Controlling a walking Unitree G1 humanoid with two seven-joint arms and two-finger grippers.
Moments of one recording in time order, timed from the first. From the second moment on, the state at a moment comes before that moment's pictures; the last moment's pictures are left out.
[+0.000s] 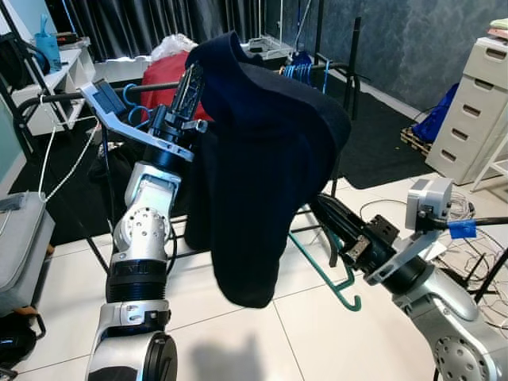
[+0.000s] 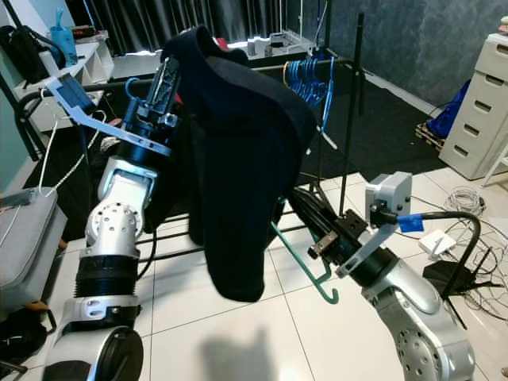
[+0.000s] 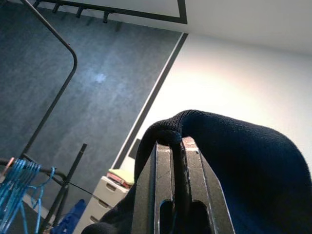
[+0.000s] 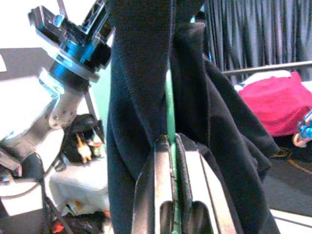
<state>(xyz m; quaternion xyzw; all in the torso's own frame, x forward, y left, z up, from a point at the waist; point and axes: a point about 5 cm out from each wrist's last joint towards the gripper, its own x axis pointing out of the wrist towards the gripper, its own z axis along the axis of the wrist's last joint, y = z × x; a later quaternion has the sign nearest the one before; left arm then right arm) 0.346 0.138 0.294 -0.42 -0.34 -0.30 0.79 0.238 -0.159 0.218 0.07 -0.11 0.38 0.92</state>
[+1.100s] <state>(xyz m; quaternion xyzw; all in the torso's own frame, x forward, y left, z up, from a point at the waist) 0.278 0.070 0.274 -0.29 -0.30 -0.60 0.69 0.253 -0.168 0.188 -0.03 0.00 0.32 0.95</state>
